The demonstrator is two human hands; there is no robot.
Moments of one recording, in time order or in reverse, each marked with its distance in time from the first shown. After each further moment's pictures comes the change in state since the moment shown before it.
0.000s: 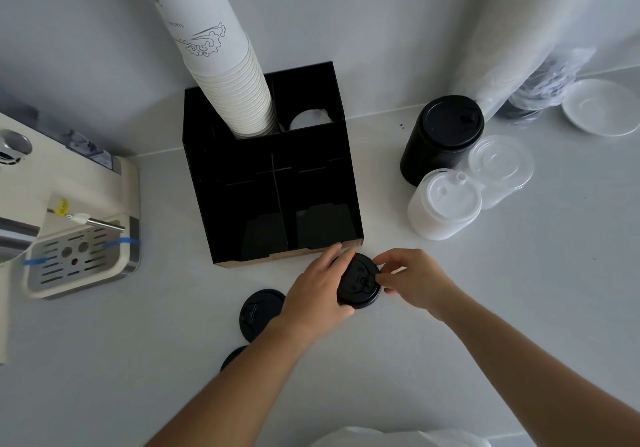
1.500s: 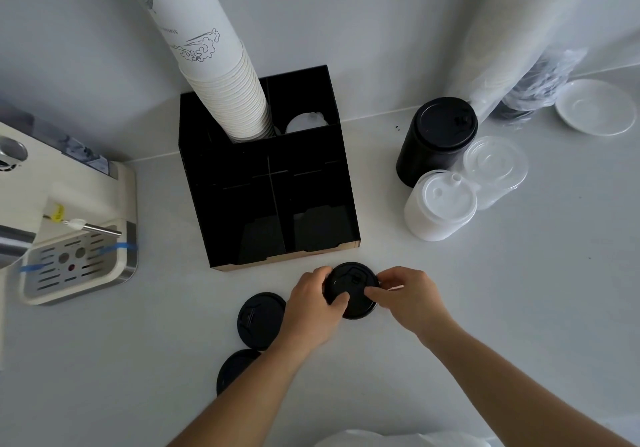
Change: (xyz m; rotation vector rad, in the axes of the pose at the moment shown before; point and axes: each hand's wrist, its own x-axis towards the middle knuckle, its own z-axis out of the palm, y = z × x) left_hand -0.007 -0.002 0.020 -0.357 0.125 -0.356; right_hand -0.006 0.023 0.029 0.131 0.179 0.052
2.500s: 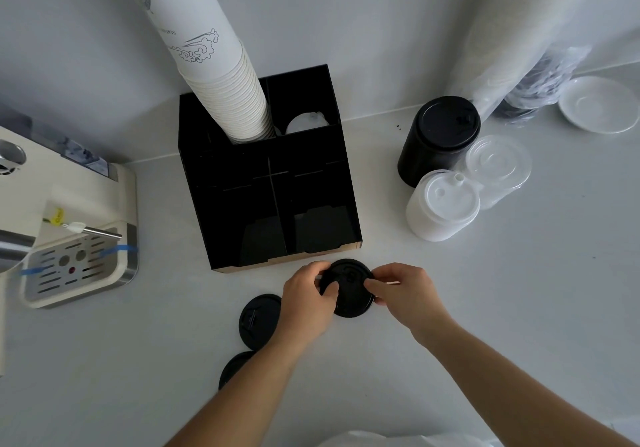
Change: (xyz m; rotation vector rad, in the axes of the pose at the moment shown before) left_hand 0.008 0.000 -0.008 -0.092 0.107 0.035; right_hand -0.003 -0.015 0.005 0.150 -0.004 0.039
